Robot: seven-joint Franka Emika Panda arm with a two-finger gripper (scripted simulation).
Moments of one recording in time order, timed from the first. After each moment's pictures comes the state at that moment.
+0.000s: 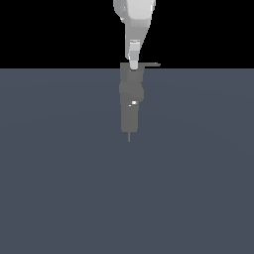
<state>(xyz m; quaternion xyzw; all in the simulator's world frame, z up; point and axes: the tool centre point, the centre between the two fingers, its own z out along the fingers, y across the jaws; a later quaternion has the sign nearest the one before) -0.067 -0.016 0.294 0.72 -0.69 -0.07 0.07</state>
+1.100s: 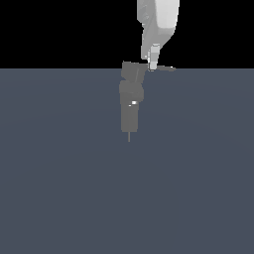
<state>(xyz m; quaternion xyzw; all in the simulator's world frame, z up) -0.026 -0.067 0.292 0.72 -0.69 -0.07 0.07</state>
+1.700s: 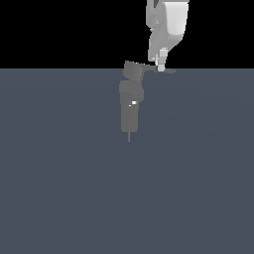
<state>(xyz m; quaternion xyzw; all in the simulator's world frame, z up) -0.001 -0.094 0.287 0.72 -0.69 -0.07 0.07</state>
